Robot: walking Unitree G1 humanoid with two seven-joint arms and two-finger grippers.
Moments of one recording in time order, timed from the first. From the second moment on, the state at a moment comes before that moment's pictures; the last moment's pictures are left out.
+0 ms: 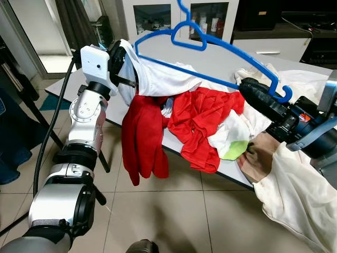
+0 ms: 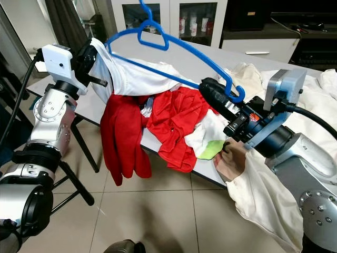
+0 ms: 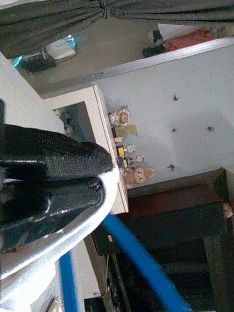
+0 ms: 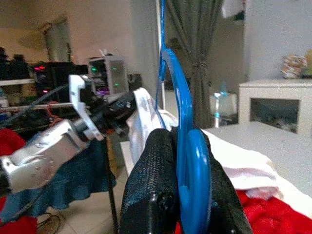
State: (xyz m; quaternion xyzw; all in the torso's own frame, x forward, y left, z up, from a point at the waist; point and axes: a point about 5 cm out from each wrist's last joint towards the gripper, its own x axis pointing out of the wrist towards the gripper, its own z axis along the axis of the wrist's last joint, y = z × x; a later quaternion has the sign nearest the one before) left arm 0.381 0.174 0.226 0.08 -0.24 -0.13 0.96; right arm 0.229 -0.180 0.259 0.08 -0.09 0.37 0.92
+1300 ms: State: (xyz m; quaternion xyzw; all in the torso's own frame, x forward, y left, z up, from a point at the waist) left arm 0.381 0.169 0.226 0.09 -0.24 -0.15 0.95; right arm 0.197 -0.198 0.252 0.10 -0.06 0.40 0.91
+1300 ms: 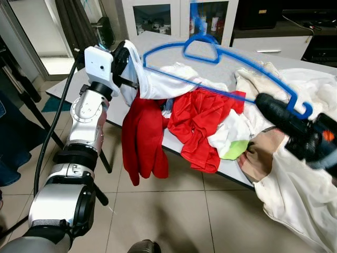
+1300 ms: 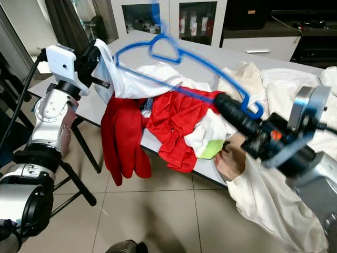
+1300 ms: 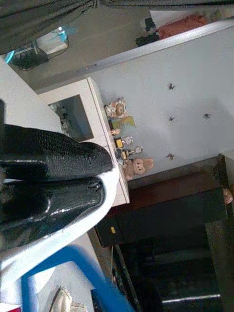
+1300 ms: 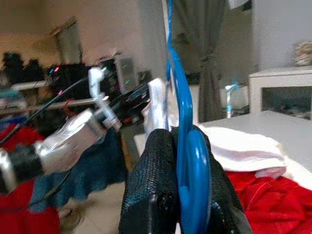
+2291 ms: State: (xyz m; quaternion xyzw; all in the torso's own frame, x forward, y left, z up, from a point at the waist) left arm 0.380 0.171 0.222 0.10 -0.23 -0.15 0.96; right arm 0.198 -0.207 0.232 0.09 -0.01 0.41 0.91
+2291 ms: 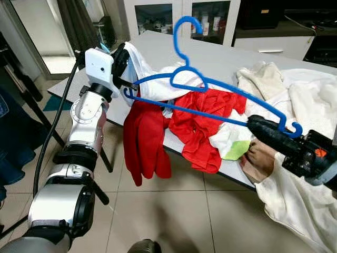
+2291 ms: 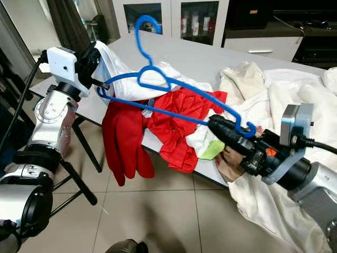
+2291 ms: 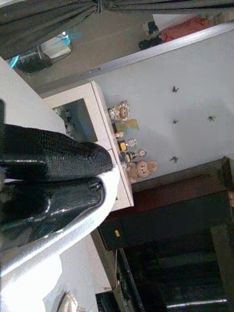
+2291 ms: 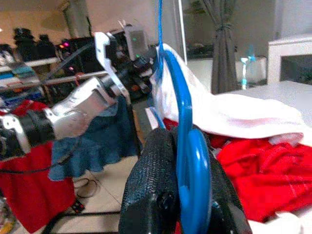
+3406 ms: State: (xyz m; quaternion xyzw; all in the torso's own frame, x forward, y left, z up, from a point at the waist) left arm 0.381 0.172 0.220 0.10 -0.23 -0.15 0.96; right arm 0.208 -0.233 0.249 0.05 -0.05 0.35 0.93
